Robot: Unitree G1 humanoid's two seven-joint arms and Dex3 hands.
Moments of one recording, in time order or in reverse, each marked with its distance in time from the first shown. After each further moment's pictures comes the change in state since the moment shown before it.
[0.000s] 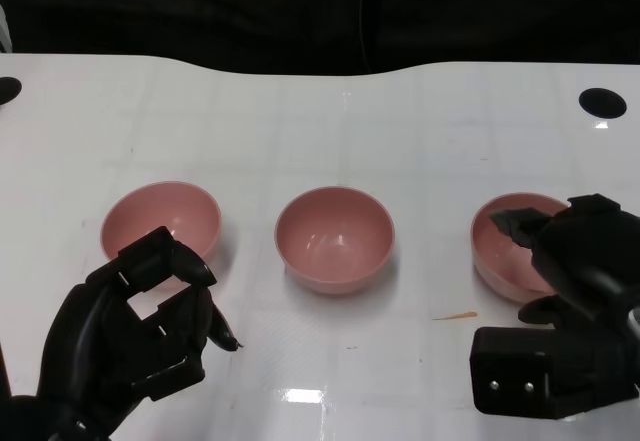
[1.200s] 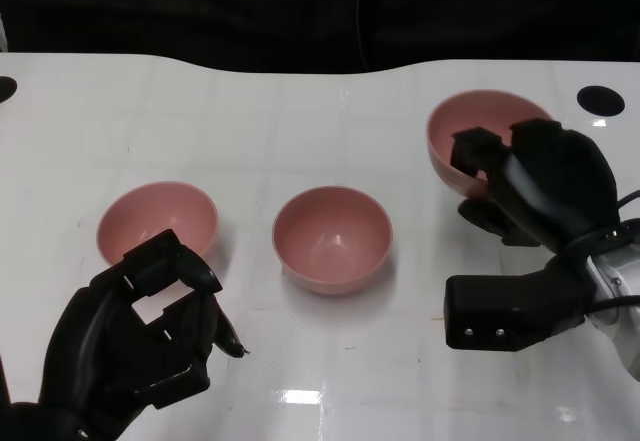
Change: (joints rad) left arm 0.026 -0.007 -0.004 -0.058 -0.004 0.028 0.002; right arm -0.307 0.029 0.115 0.456 0.183 -0.320 -0.659
